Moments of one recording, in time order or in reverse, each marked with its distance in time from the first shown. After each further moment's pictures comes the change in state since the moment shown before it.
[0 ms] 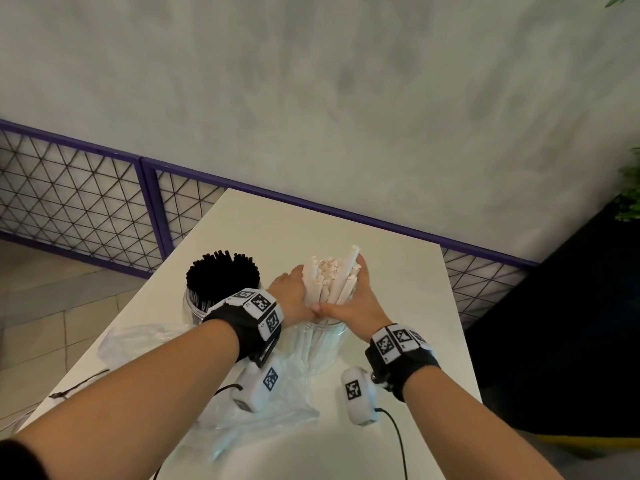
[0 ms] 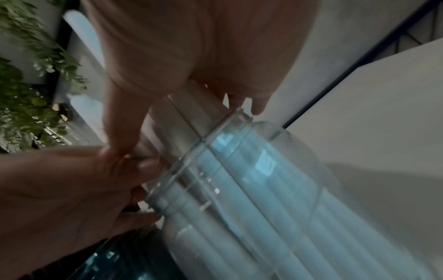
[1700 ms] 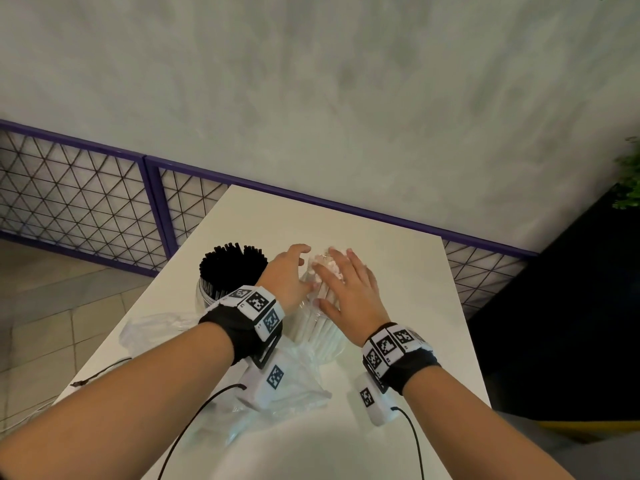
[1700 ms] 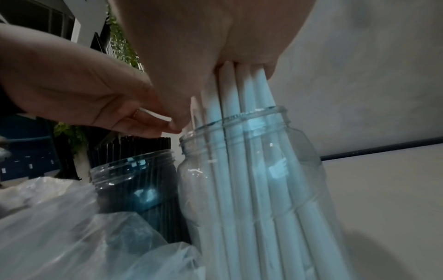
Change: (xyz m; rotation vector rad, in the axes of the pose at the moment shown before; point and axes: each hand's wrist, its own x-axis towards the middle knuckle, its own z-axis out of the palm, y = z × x) left_hand -0.041 0.012 -0.023 -0.166 0.286 0.044; right_hand -0.020 -0.005 0.022 -1.024 0.149 -0.494
